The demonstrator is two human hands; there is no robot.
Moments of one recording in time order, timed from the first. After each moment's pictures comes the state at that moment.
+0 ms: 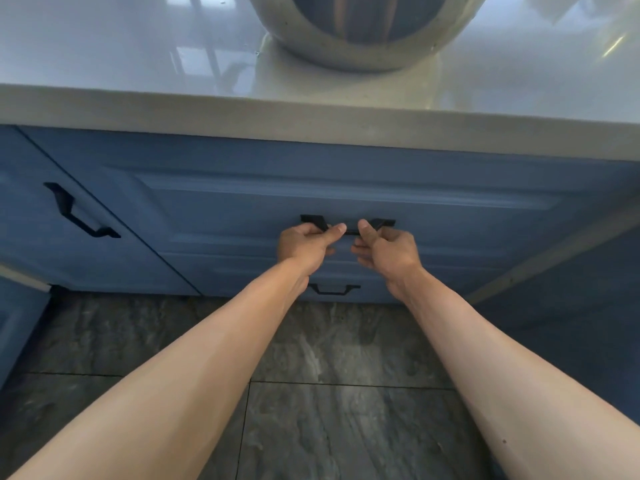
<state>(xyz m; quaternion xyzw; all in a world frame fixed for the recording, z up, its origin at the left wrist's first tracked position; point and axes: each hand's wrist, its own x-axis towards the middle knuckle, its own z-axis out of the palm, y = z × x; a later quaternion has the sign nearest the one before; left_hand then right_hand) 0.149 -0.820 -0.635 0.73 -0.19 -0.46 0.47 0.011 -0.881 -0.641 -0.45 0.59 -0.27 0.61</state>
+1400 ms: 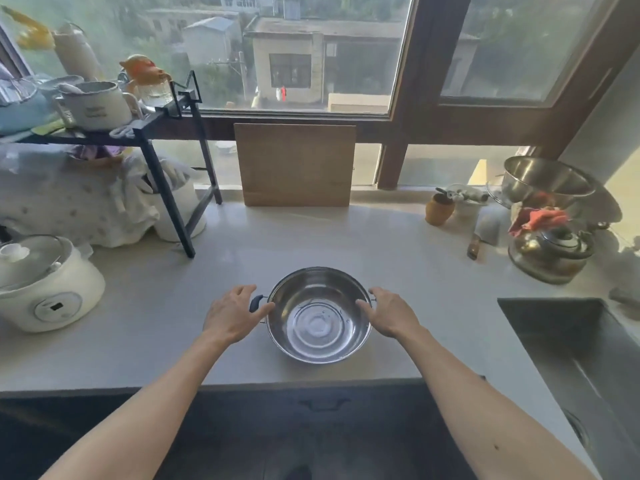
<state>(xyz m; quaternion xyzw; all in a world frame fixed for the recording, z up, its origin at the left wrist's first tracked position) 0.321 -0.863 -0.229 0.83 -0.53 -0.16 0.10 -0.004 -1.001 -0.224 -0.78 0.58 -0.02 0.24</state>
